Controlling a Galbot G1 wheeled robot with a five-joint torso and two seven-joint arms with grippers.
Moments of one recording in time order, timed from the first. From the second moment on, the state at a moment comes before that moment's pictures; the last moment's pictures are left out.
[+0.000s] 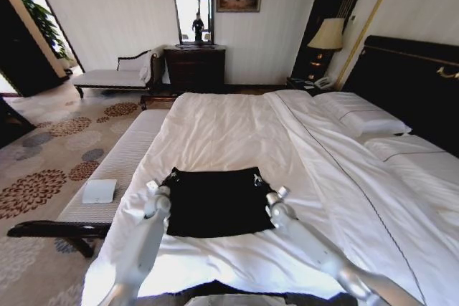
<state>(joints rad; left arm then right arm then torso) 0.85 -1.38 -0.42 -1.24 -0.77 0.15 -0.10 -0.69 1.14 -0.14 1.01 1.25 0.28 -0.20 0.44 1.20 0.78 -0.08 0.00</state>
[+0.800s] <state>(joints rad) 1.04 -1.32 -0.49 -1.47 -0.96 0.06 0.04 -0.90 1.01 -0.01 1.19 1.37 0.33 -0.51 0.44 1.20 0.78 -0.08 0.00</state>
